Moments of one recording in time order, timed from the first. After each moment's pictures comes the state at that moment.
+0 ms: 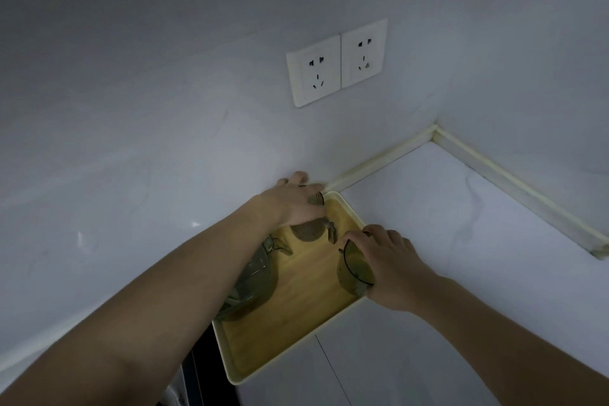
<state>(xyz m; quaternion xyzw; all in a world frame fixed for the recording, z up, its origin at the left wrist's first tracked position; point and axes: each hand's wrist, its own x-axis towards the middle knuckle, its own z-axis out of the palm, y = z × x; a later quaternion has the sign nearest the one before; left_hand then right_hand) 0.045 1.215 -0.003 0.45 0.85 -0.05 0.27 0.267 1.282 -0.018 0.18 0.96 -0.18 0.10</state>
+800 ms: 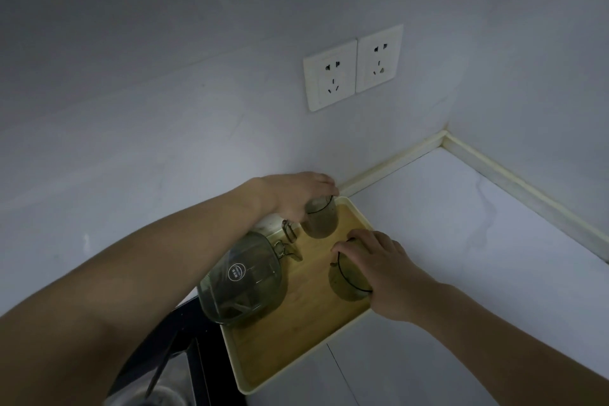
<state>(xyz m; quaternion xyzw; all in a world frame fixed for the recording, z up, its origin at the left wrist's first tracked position) 0.011 1.216 0.014 0.65 0.72 -0.12 0.20 0.250 1.267 -0.012 0.11 0.97 -0.18 0.10</state>
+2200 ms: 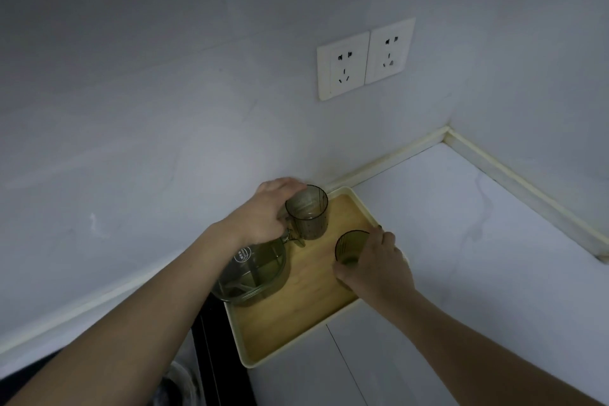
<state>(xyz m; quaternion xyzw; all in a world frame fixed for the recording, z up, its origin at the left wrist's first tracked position) 0.031 1.121 -0.010 0.50 0.82 0.20 0.21 0.238 1.226 -0.033 0.42 0.87 -0.24 0.05</state>
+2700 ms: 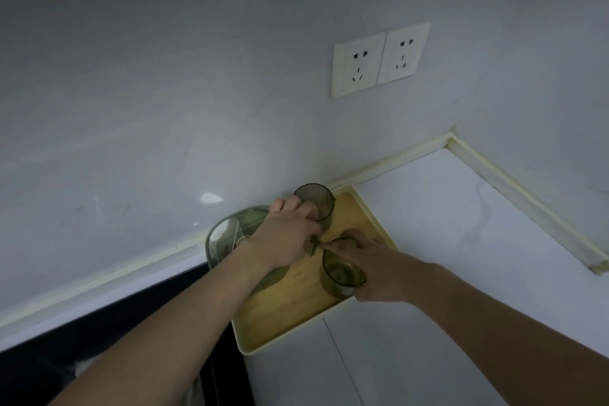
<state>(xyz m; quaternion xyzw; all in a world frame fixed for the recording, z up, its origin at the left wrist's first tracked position) 0.082 1.119 -0.027 0.59 0.80 0.00 0.05 0.245 1.256 -0.015 0.06 0.95 -0.24 0.21</state>
